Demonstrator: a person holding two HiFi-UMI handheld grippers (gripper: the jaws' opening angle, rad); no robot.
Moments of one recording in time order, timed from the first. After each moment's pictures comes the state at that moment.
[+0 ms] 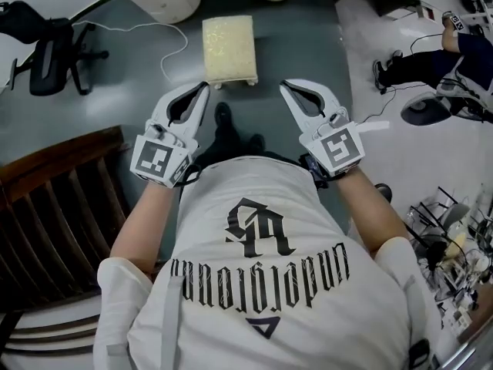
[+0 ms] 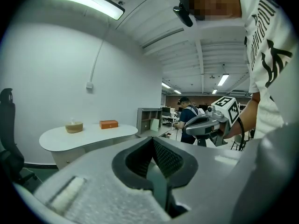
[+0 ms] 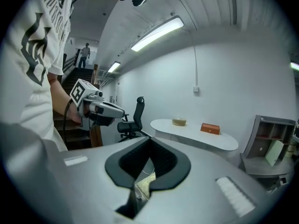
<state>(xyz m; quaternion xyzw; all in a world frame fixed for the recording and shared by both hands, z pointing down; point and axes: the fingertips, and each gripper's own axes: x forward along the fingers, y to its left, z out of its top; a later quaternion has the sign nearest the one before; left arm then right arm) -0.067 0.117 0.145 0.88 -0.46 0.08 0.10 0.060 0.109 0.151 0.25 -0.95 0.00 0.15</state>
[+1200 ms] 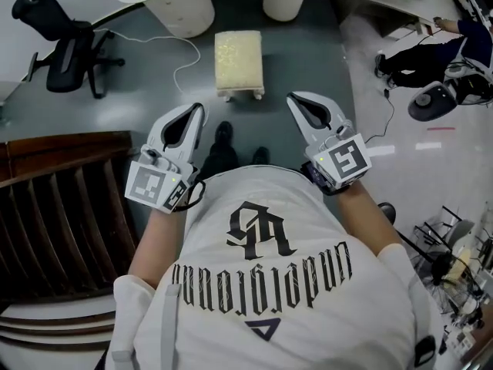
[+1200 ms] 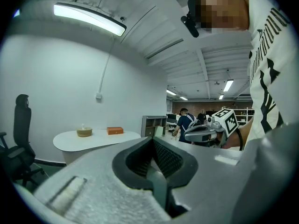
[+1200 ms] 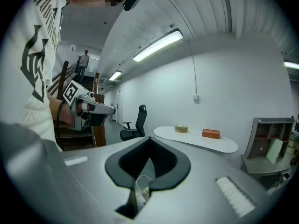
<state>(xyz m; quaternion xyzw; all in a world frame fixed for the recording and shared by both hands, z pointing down) -0.067 0.219 0.059 0.86 -0.51 0.04 0.08 0.087 0.179 0.092 0.27 -0.95 0.00 0.12</state>
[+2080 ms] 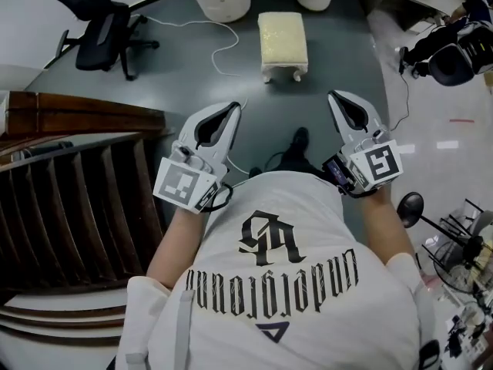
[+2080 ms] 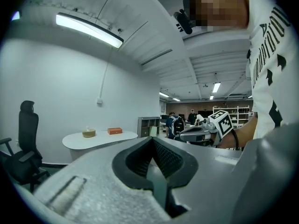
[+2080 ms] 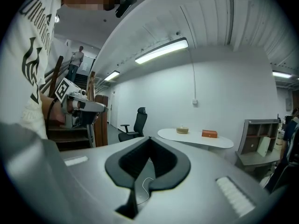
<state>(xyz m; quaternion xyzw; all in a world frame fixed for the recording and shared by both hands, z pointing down) -0.175 0.426 0.045 0.88 -0.47 0.04 0.06 -0.011 0.377 0.088 0.32 -0.94 -0.01 0.10</state>
